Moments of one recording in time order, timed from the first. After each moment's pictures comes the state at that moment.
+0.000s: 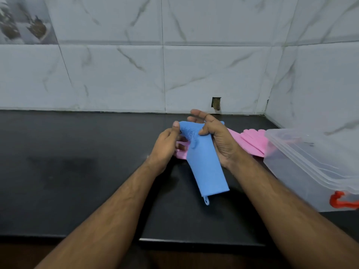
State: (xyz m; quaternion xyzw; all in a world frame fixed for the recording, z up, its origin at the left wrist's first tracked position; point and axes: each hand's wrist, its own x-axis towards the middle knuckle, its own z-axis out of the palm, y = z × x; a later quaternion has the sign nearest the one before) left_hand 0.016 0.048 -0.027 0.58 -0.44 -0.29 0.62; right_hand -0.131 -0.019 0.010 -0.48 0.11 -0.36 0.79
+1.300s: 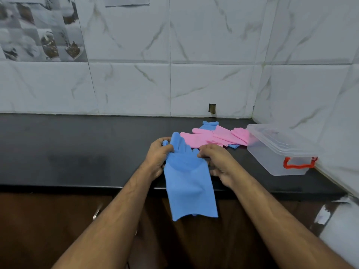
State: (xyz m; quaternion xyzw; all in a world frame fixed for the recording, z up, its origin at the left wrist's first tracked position) left_hand -0.004 0.175 -0.027 0.52 -0.34 -0.38 0.69; right_hand -0.192 0.117 -0.008 -0.59 0.38 -0.32 0.64
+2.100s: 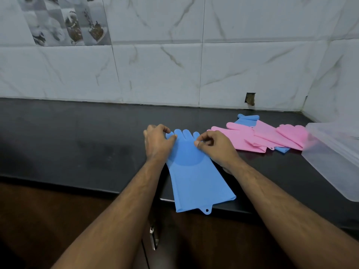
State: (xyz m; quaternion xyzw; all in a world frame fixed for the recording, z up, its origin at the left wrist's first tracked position) left_hand 0.107 0.146 -0.046 0.81 -0.36 0.05 0.46; right_hand -0.071 0.049 -0.042 -0.81 0.29 -0.36 0.36
